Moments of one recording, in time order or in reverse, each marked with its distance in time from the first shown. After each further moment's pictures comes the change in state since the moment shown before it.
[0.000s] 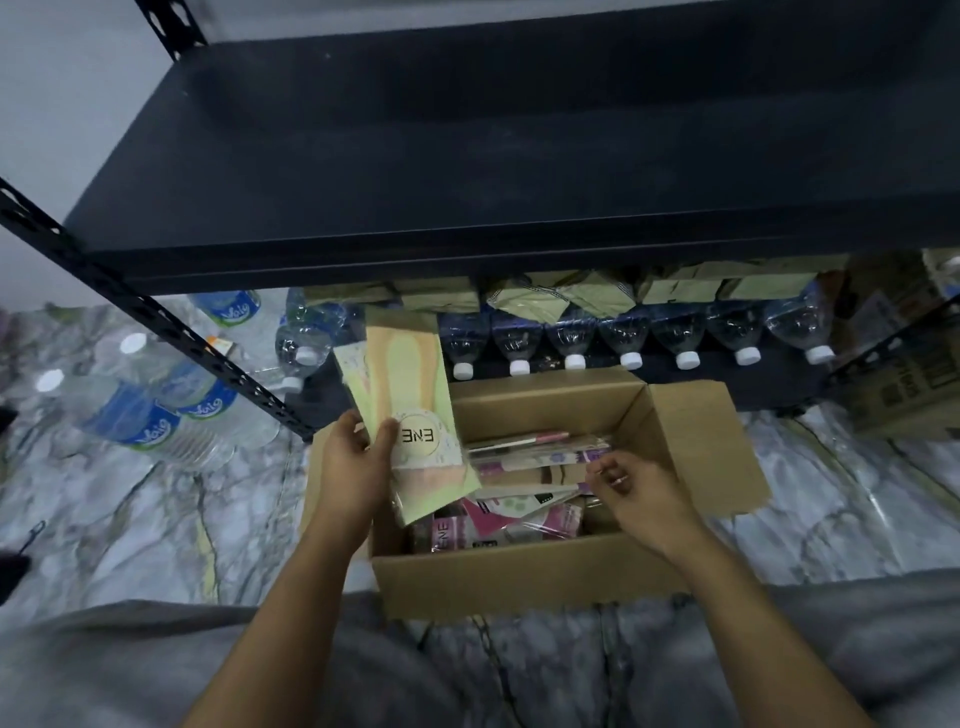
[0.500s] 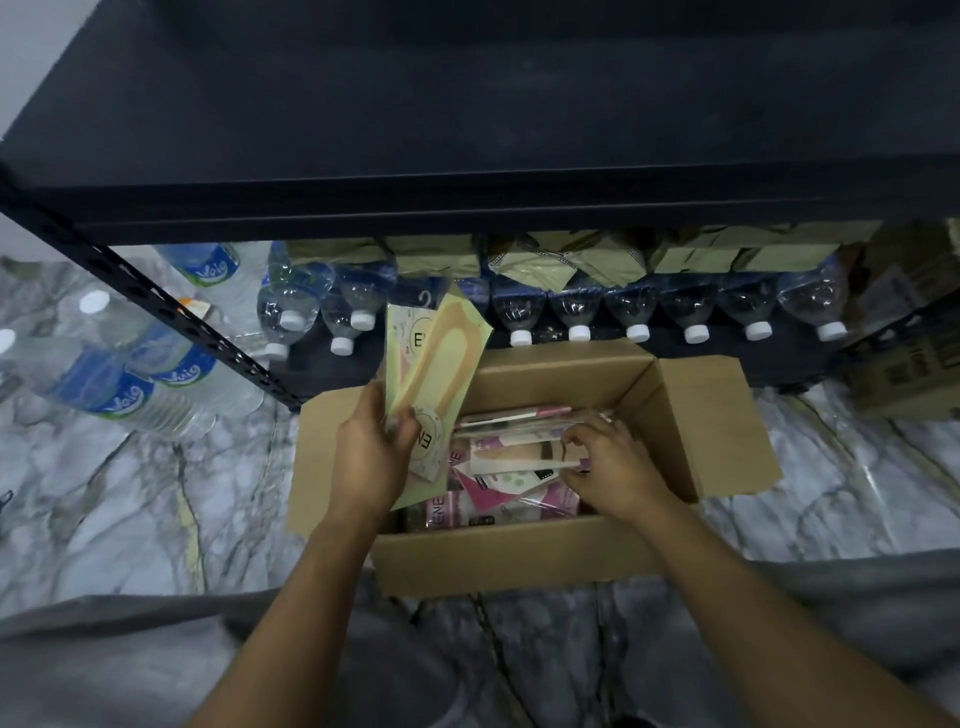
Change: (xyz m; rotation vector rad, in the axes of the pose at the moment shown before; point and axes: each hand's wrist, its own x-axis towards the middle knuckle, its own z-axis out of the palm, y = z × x) left_hand -0.001 -0.013 0.010 0.396 -0.061 0.221; right_hand 0.039 0.015 0.036 -0.591 -0.075 -0.169
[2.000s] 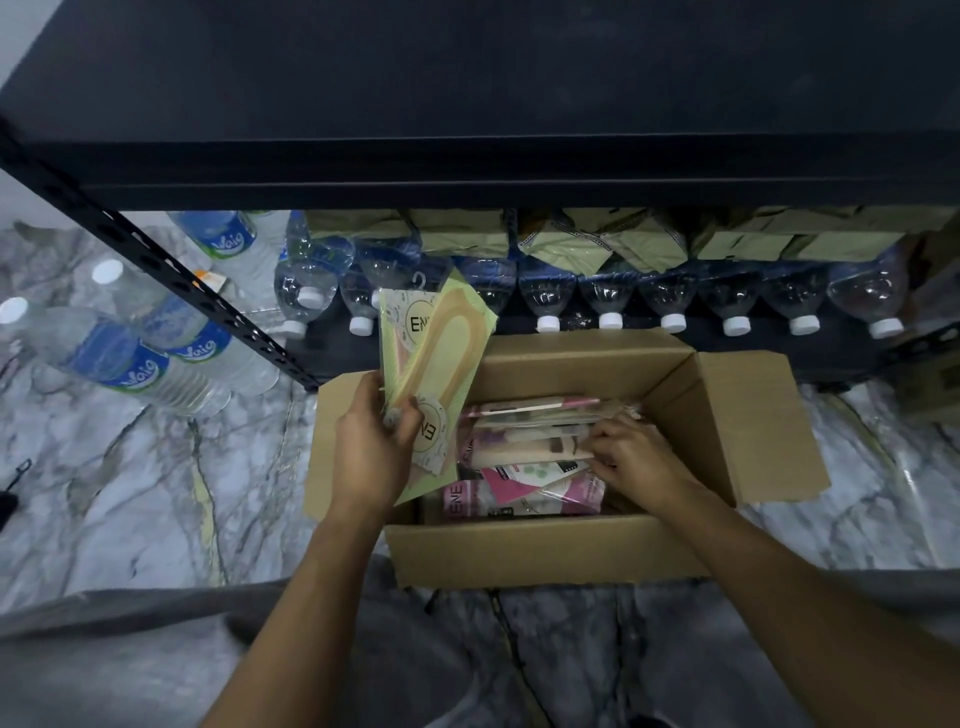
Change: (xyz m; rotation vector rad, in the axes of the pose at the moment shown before) left_hand 0.002 -0.015 -0.009 -0.081 0.054 -0.037; right_hand 0.032 0.040 0.035 -0.150 0.076 -0.415
